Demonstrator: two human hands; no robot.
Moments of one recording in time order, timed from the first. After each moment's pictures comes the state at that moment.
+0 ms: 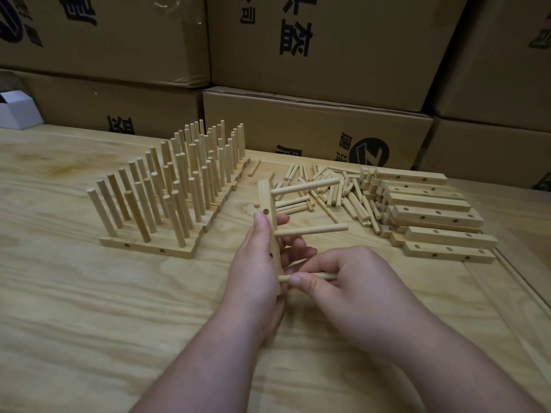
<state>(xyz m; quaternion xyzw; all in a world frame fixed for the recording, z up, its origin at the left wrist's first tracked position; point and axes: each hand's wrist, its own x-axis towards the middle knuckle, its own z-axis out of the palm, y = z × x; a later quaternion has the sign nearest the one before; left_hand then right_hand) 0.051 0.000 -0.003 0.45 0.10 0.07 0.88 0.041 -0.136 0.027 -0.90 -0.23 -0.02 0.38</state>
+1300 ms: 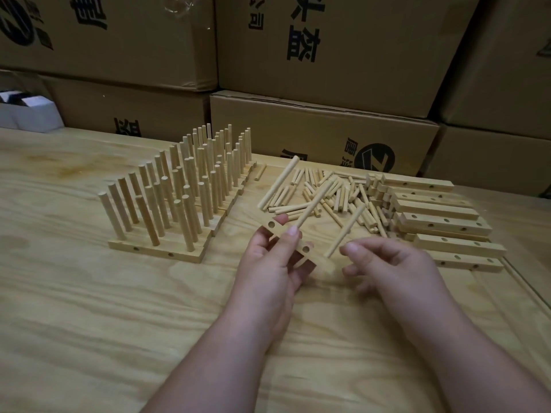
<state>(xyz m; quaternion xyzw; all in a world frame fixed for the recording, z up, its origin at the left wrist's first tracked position) 0.055 0.002 -0.005 0.38 0.08 0.05 0.92 0.060 -0.161 0.021 -0.78 -0.03 -0.04 0.62</state>
